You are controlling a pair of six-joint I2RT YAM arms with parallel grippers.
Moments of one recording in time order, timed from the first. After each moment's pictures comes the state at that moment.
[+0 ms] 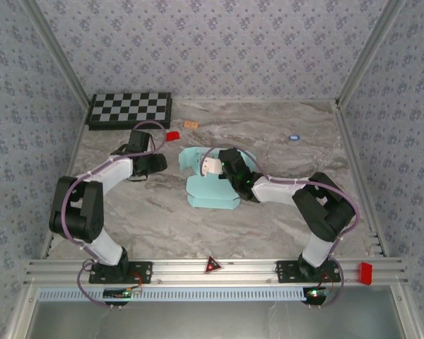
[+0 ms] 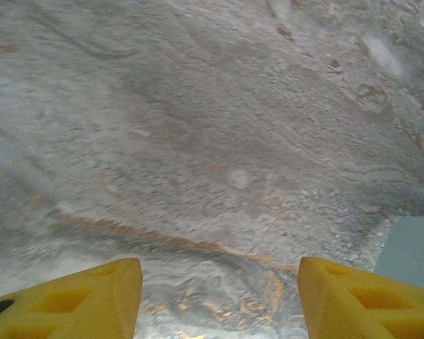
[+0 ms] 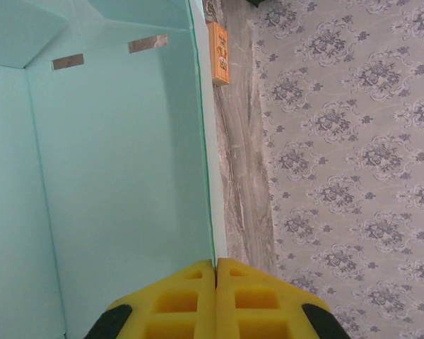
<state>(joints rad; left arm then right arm) -0.23 1.63 0.99 -0.38 0.06 -0.44 0.76 1.72 0.89 0.37 0.40 -1.09</state>
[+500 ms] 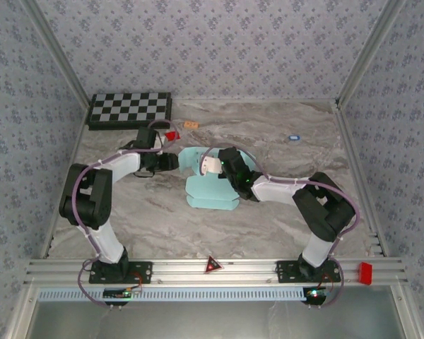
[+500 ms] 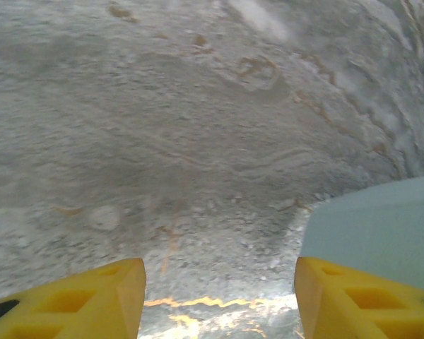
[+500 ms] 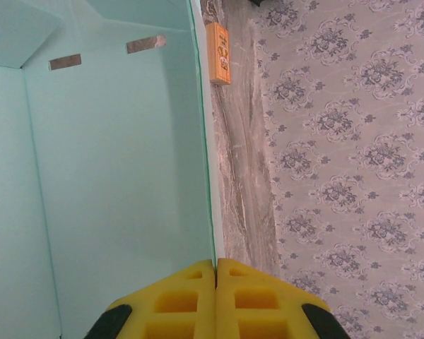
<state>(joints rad) -0.26 1.76 1.05 -0.33 0.26 -0.30 0.76 1.72 0.91 0.34 0.40 -1.08</state>
